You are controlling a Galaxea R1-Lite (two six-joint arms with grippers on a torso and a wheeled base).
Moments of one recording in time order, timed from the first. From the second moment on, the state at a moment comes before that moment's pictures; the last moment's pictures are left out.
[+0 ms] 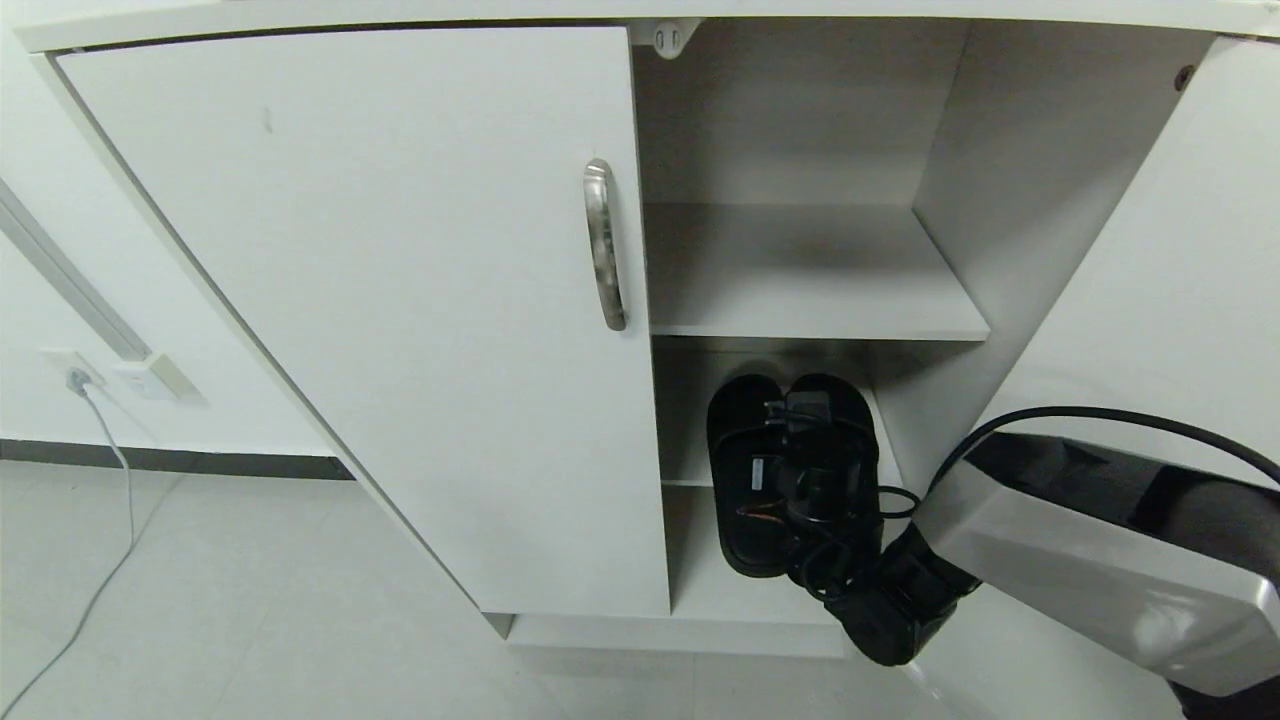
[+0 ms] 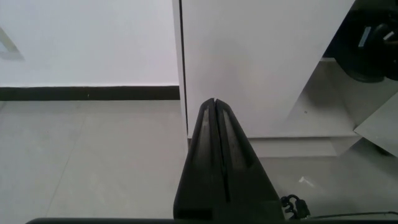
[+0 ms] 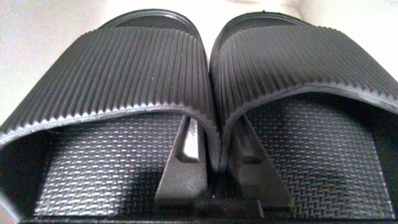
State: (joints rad) left arm 0.00 0.00 0.00 0.00 -0.02 0.01; right arm 0.67 2.40 -1.16 -1.25 -0.75 0.01
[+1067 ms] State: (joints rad) left arm 0.00 0.00 0.00 0.00 -0.02 0.01; right arm 0.59 2.55 -1.61 -0.97 -0.74 0.02
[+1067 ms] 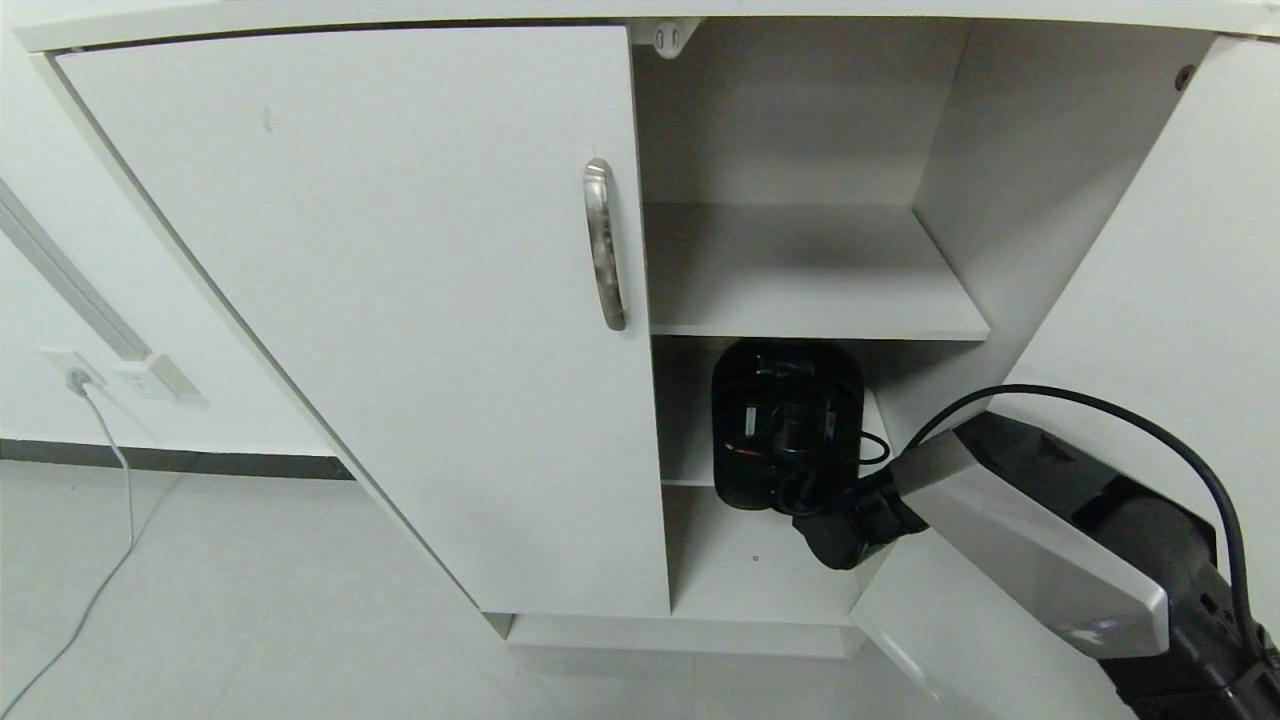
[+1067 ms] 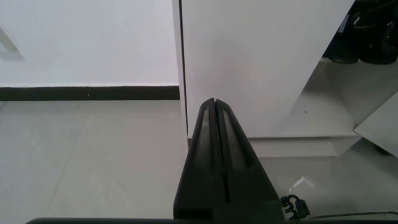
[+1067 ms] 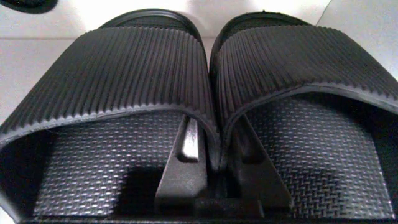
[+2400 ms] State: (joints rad) left arm 0.00 0.00 0.00 0.00 -0.02 0.01; right arm 0.65 2.41 -1.25 -1.13 -0.75 0.02
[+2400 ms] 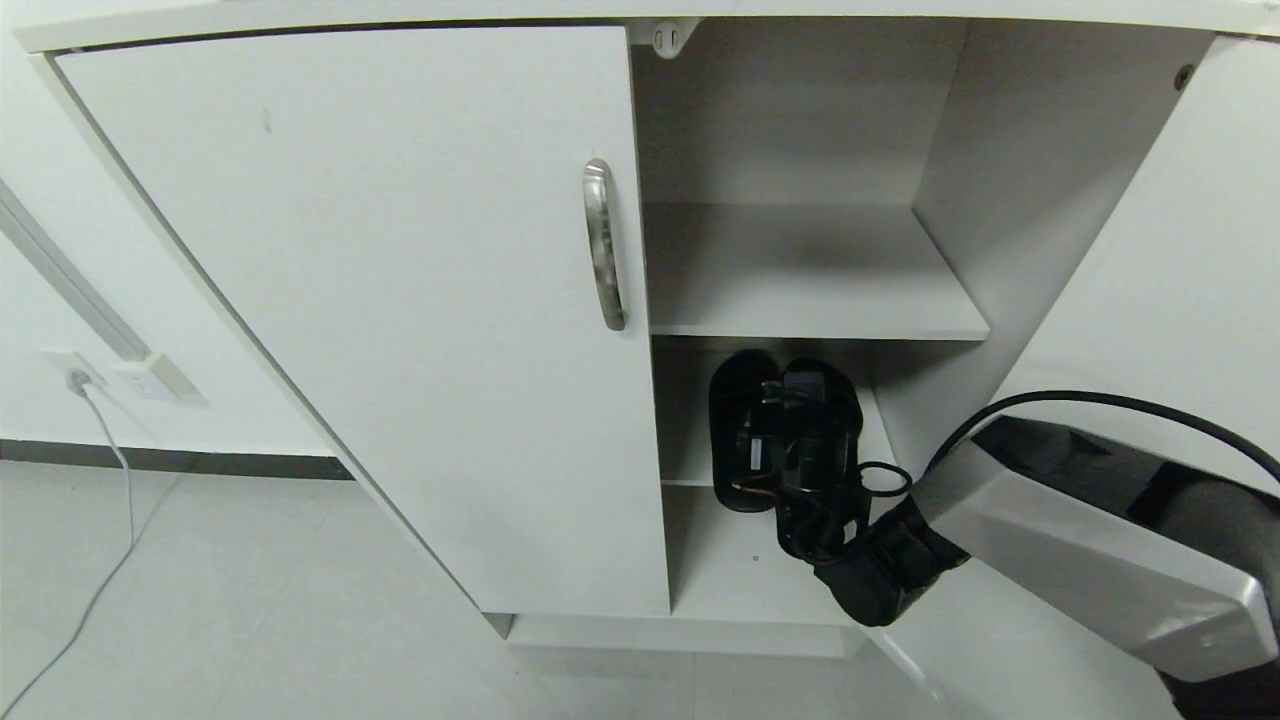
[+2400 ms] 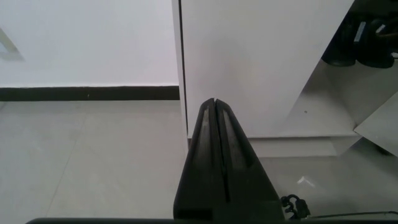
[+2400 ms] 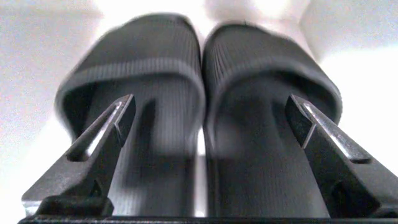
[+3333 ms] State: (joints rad) left arm 0.00 0.00 0.00 0.00 -0.02 0.01; right arm 0.74 2.24 -0.87 -1.33 -0.76 0.01
